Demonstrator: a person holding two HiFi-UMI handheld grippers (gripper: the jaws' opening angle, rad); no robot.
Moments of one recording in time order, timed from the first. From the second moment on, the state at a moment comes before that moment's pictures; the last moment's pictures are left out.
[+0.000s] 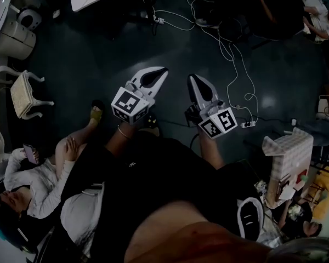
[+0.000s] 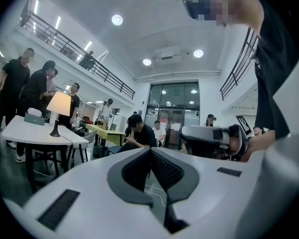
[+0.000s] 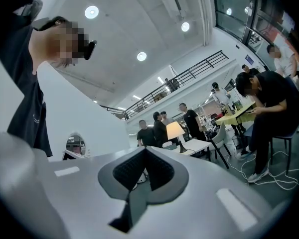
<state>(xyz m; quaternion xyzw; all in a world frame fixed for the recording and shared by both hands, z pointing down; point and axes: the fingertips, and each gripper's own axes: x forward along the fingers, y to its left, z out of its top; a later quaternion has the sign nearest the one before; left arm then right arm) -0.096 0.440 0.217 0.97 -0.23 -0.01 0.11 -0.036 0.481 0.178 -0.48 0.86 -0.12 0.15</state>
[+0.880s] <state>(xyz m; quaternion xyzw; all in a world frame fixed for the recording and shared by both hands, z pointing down) -0.077 0.380 0.222 0.95 -0.28 0.00 0.12 -0.004 0.414 0.187 -0.47 0.86 -0.14 0.14</state>
